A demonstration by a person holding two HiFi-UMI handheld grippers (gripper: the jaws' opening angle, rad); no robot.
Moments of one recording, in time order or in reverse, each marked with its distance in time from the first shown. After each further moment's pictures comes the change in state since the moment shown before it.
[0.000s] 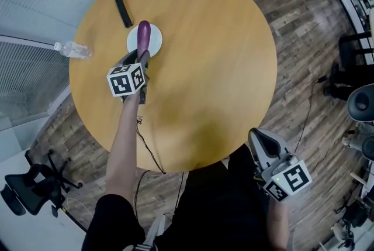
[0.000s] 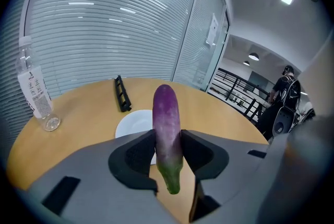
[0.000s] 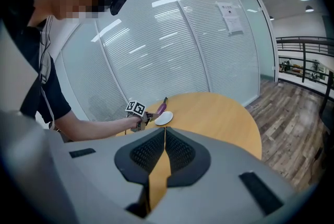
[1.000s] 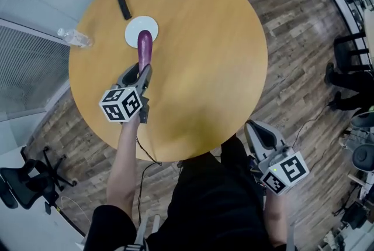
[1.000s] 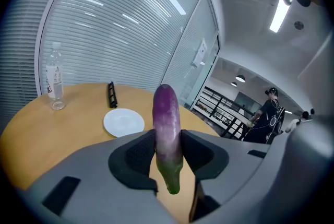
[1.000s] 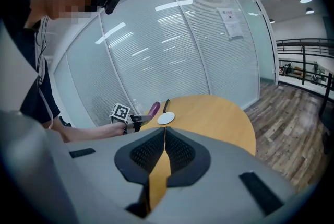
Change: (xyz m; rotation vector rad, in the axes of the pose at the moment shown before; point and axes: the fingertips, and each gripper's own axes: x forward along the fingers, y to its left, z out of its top) left arm -0.115 -0.072 -0.027 -0.099 -0.158 -0.157; right arm -0.039 0.014 -0.015 -0.013 -0.031 0.013
